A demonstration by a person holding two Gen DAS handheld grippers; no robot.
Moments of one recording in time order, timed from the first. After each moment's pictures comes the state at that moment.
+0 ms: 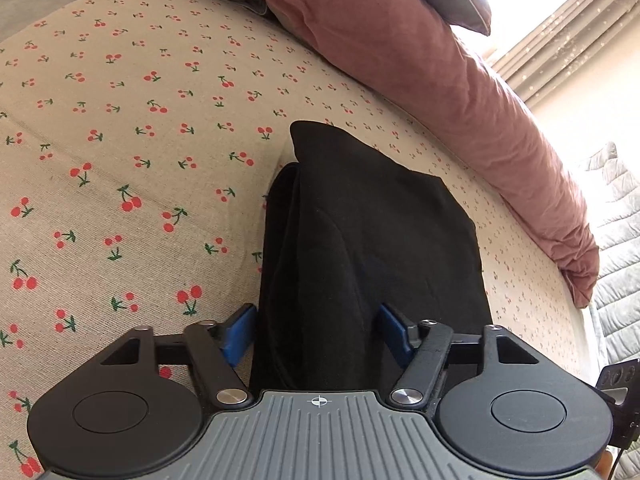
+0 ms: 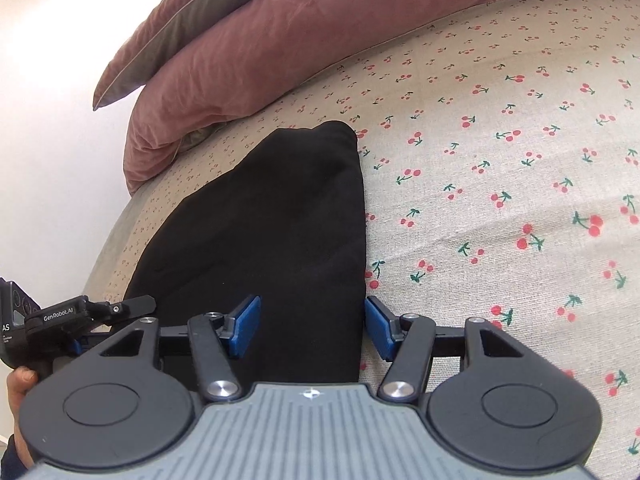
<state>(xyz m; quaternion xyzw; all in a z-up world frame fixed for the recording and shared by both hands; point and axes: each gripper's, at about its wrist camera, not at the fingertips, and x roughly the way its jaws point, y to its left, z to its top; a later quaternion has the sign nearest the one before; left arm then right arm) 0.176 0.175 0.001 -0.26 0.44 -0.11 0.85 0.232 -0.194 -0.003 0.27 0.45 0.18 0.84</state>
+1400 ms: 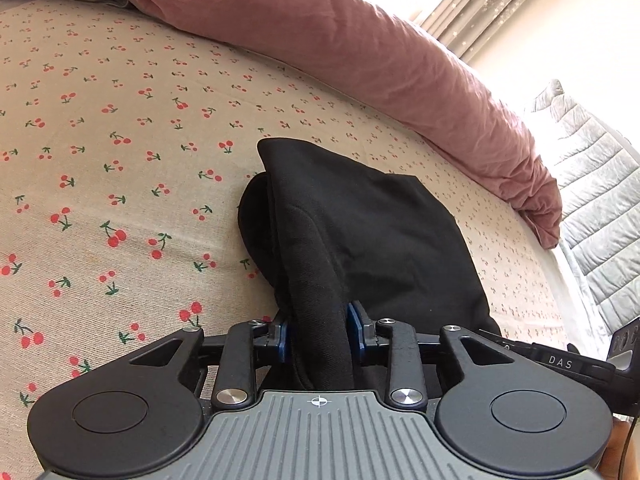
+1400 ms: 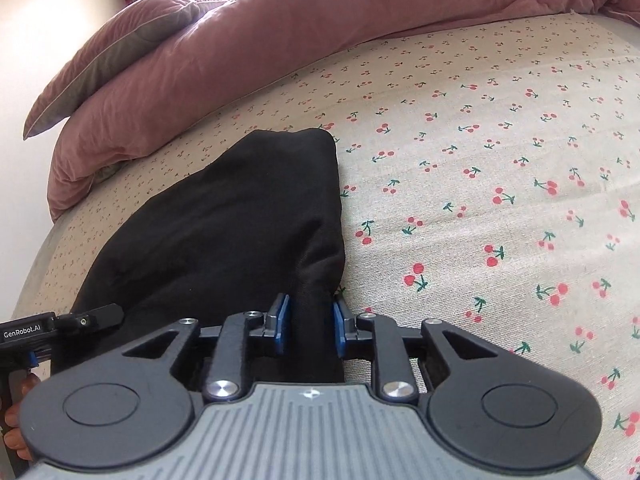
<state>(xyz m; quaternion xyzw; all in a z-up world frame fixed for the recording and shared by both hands) 0.168 0.031 0.001 -0.20 0.42 -0.19 0.86 0.200 -0.302 0.004 0.22 0.45 0.06 0.86</state>
